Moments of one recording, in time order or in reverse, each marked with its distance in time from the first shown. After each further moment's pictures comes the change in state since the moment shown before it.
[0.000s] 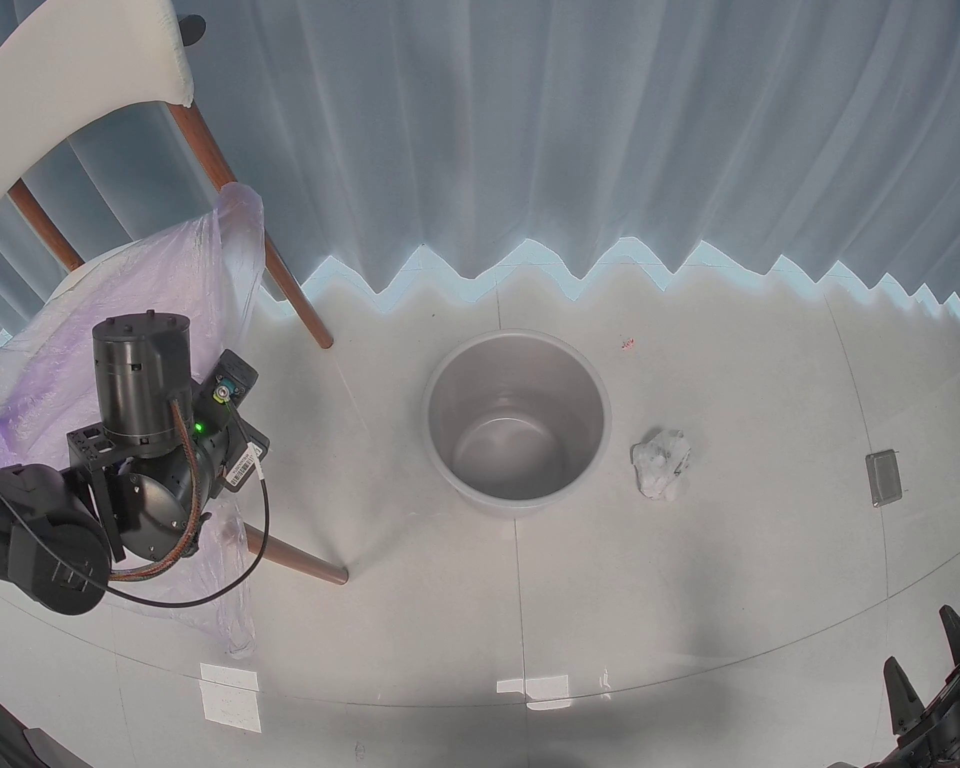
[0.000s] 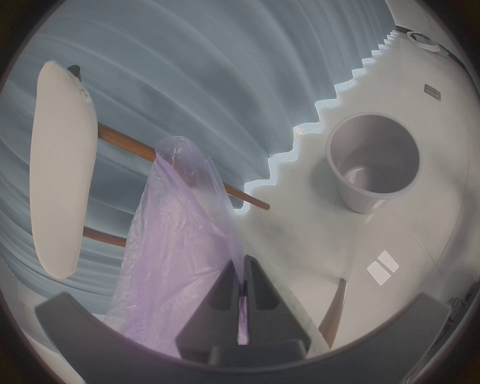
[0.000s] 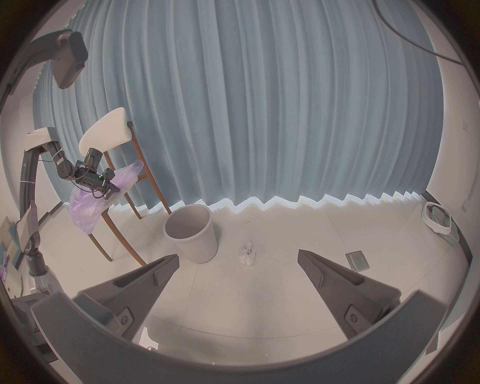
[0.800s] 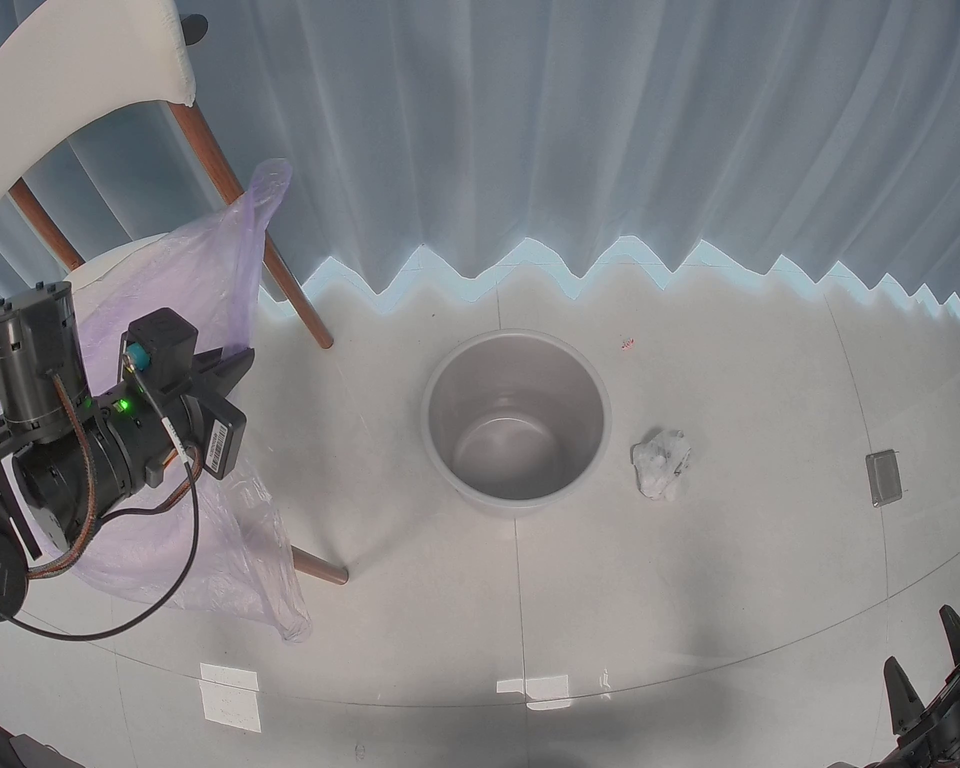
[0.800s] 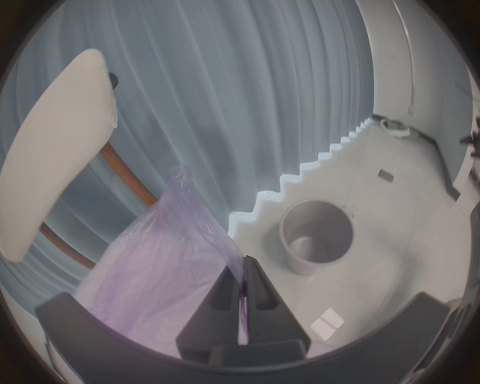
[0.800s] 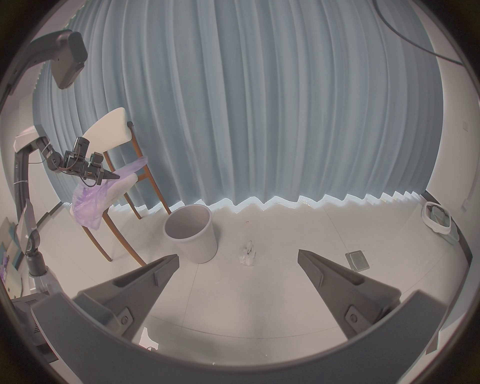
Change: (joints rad) left arm 0.050 -0.197 0.033 0.023 -0.528 -0.175; right arm 0.000 0.000 0.000 0.000 0.000 0.000
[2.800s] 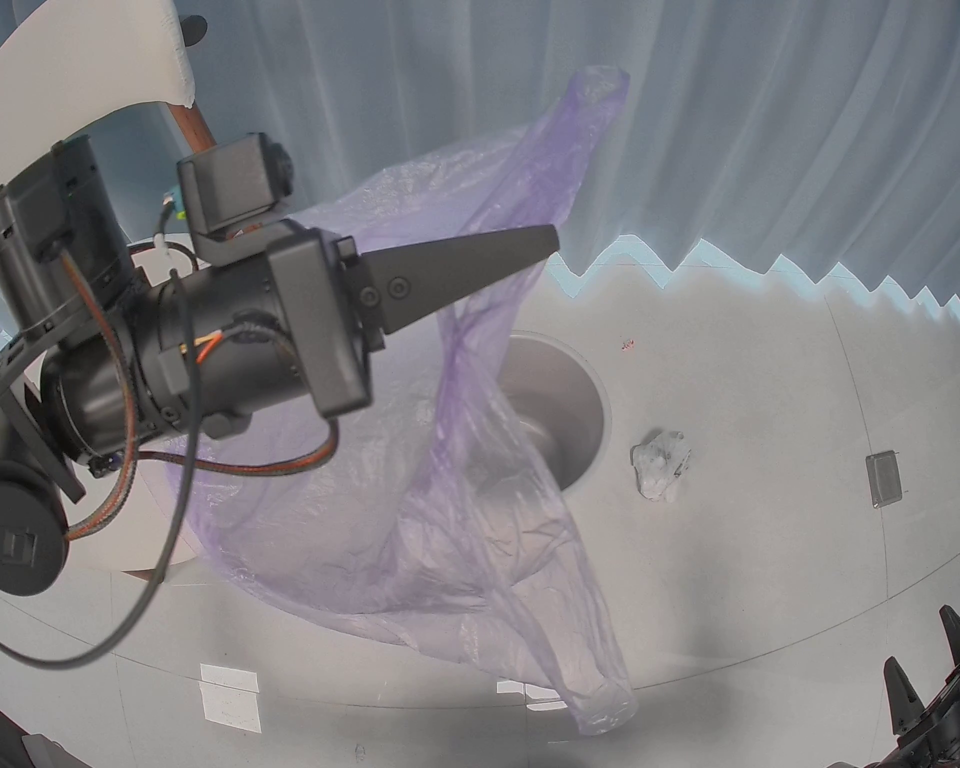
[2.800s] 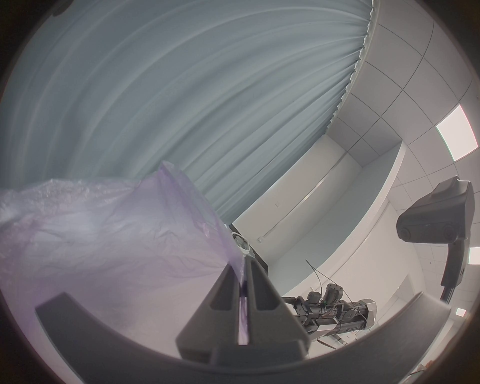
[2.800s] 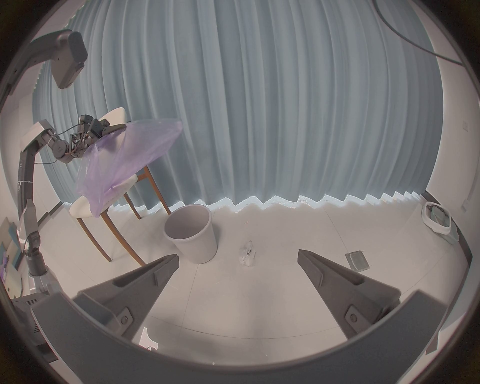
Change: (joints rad) left arm -0.248 0.127 -0.251 -0.220 -0.813 -0.861; right arm 0.000 0.000 0.000 0.000 0.000 0.000
